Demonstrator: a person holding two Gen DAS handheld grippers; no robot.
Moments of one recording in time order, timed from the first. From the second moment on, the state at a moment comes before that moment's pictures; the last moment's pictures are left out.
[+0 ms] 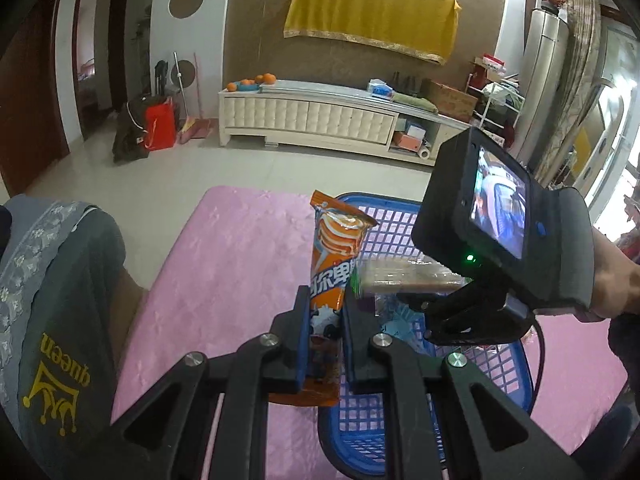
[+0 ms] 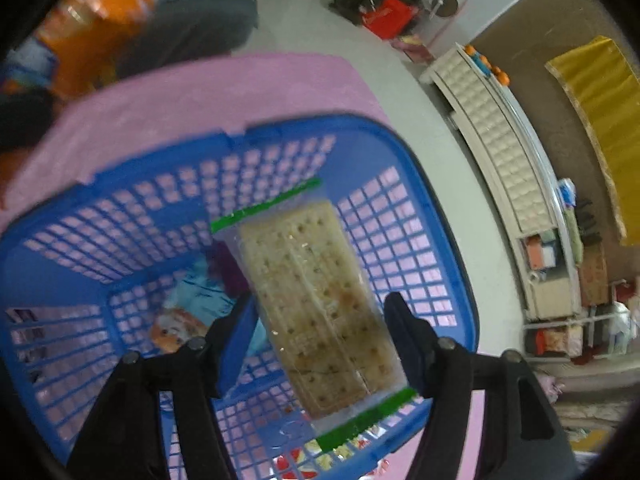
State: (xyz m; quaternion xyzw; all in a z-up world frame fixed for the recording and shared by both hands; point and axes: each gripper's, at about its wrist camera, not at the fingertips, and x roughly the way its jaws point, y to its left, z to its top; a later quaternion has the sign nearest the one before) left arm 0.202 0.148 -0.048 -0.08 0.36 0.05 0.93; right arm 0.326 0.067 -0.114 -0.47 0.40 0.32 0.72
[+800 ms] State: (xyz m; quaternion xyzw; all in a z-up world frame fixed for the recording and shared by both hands) left arm 0.209 0.101 -0.017 -0.01 0.38 0.02 0.92; right arm 0.271 -0.056 -0.019 -0.24 0.41 0.27 0.84
